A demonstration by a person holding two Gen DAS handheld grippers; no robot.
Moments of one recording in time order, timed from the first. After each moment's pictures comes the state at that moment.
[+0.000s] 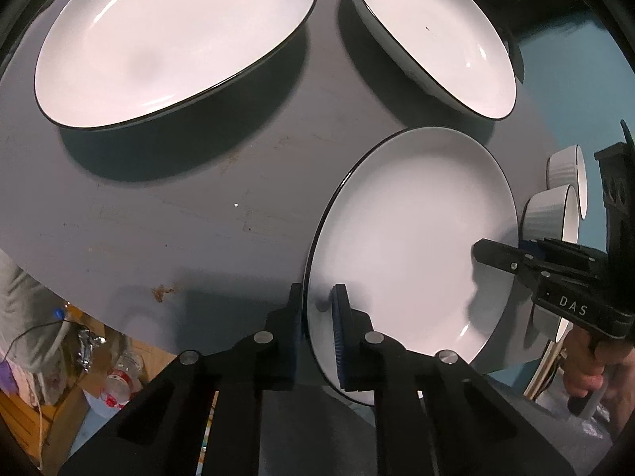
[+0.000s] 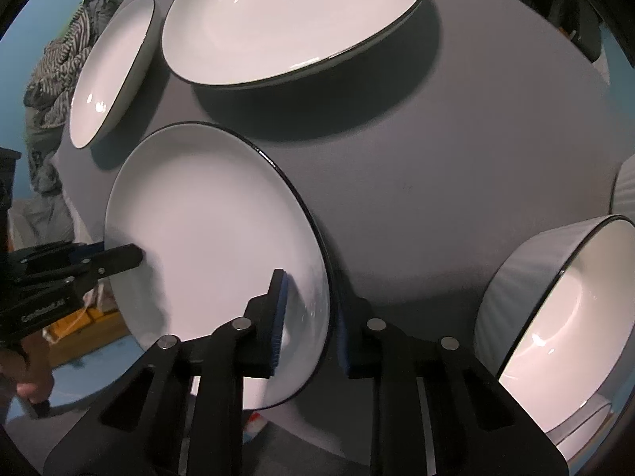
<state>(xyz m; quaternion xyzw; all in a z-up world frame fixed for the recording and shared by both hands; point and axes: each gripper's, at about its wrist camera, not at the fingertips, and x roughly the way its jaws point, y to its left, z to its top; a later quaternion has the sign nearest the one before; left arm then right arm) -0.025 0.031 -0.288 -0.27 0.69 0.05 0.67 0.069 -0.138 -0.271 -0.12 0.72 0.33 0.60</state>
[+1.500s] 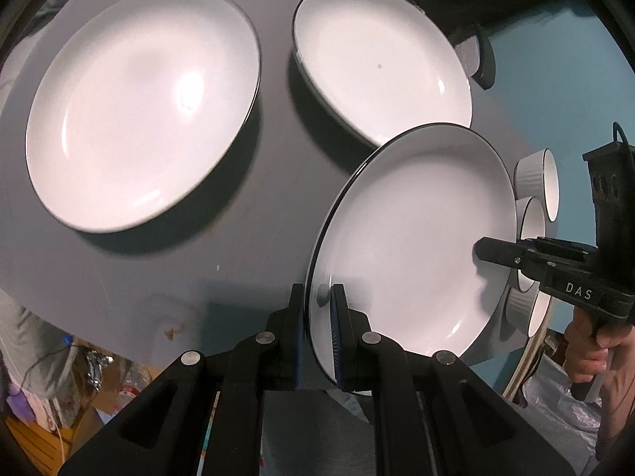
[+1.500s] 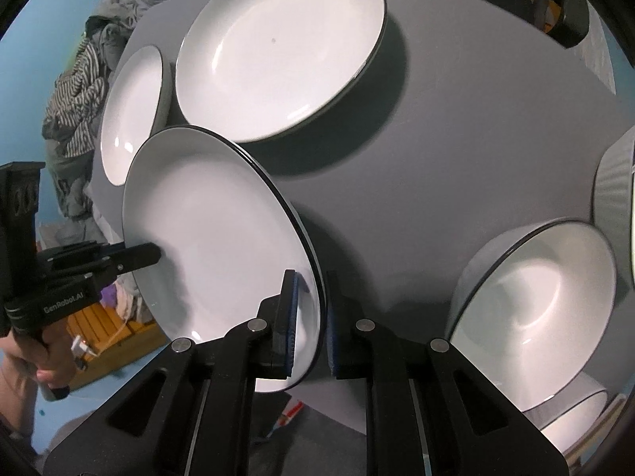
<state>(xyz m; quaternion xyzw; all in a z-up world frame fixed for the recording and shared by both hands) 0.019 0.047 -0.250 -0.26 0.69 0.01 0.68 0.101 -0.169 -0.245 -0.06 0.73 0.33 0.59</state>
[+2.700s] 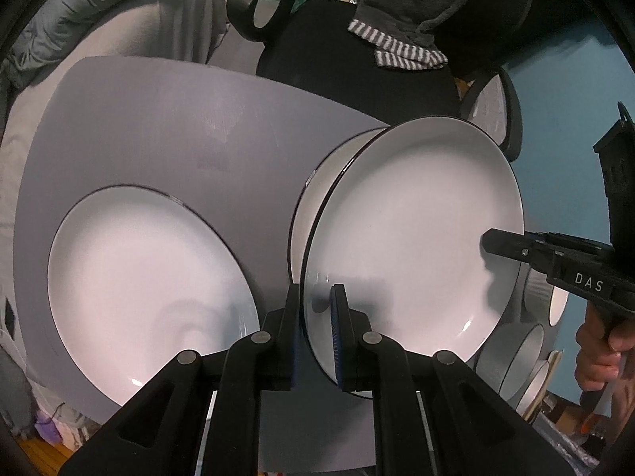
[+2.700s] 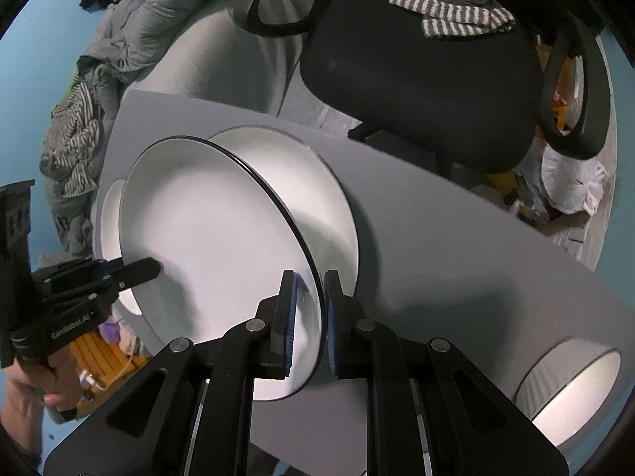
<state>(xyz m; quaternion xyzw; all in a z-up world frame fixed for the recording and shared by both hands) 0.145 0.090 -0.244 -0.22 0.68 0.05 0.70 0.212 -0.125 -0.236 -0.04 0.71 0.31 0.63</state>
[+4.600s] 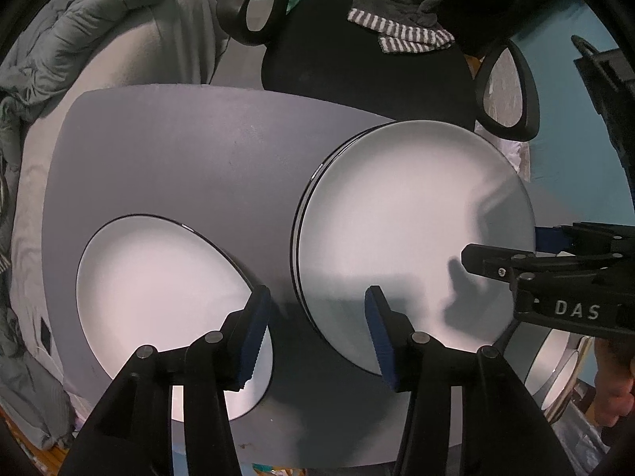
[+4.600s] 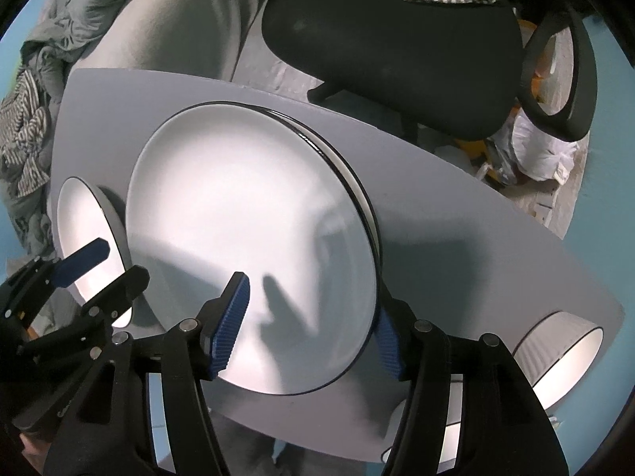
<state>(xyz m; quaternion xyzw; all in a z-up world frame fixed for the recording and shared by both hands) 0.159 0.070 -0.237 -0.15 0.70 0.07 0.69 0.206 -0.090 -0.245 -0.11 0.77 0.23 0.59</state>
